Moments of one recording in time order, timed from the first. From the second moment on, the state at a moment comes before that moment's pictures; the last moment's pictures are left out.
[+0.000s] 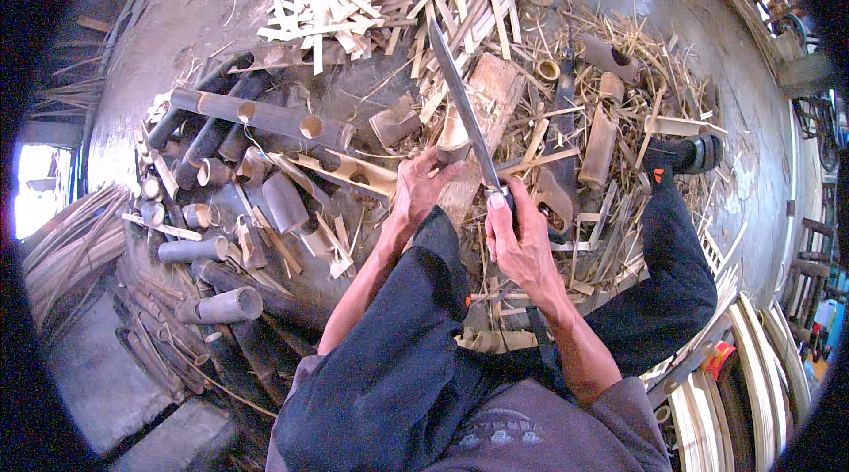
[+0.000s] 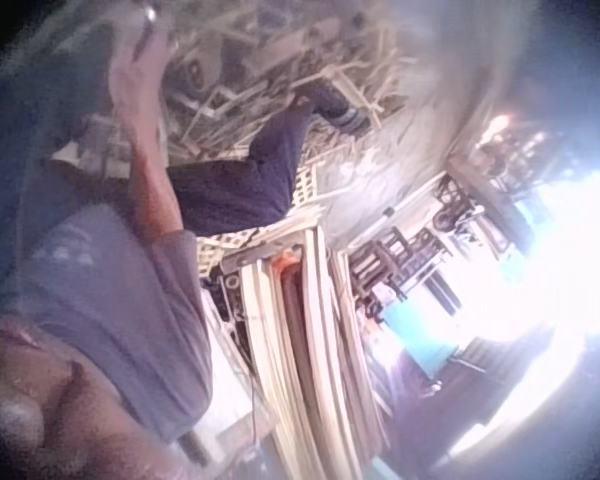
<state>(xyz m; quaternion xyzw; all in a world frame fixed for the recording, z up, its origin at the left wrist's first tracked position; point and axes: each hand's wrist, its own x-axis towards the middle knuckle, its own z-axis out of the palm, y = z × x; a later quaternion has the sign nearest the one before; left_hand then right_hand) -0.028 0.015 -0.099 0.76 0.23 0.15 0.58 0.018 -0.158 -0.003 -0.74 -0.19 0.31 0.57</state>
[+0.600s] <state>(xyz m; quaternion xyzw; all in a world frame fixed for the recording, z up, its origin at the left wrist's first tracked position) -0.074 0.094 -0.073 0.61 0.48 0.32 0.54 -0.045 -0.243 -0.062 -0.83 -0.07 0.35 0.43</state>
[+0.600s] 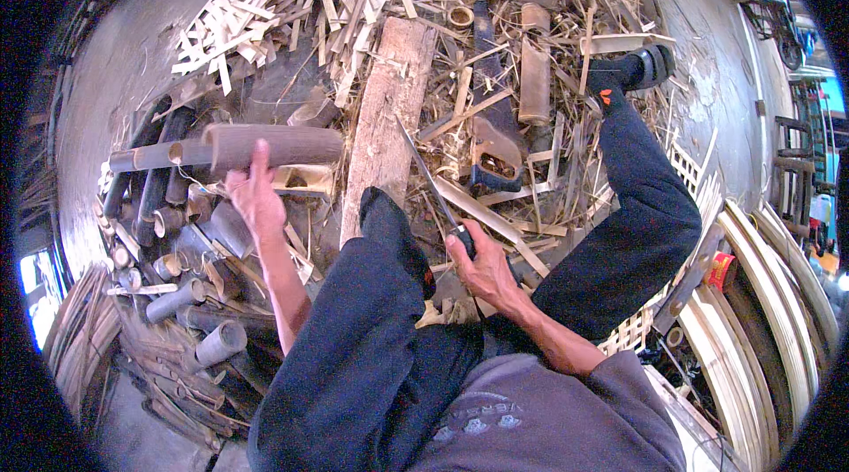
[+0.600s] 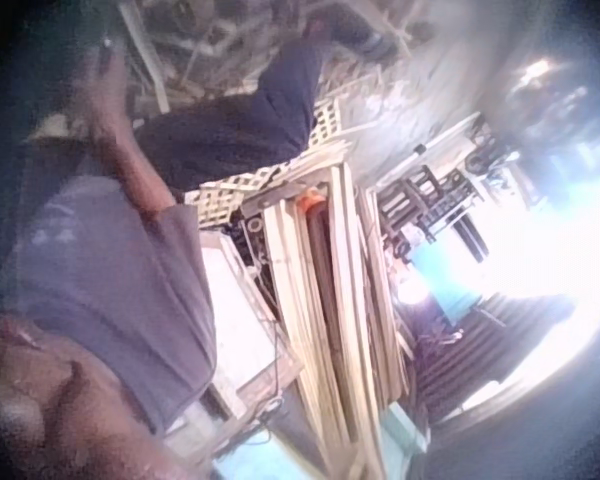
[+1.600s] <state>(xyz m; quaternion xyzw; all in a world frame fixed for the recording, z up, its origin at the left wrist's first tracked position) 0.077 -0.016 -0.041 0.87 0.02 0.25 0.43 0.012 -0.313 -0.038 -0.81 0.08 0.23 0.54</state>
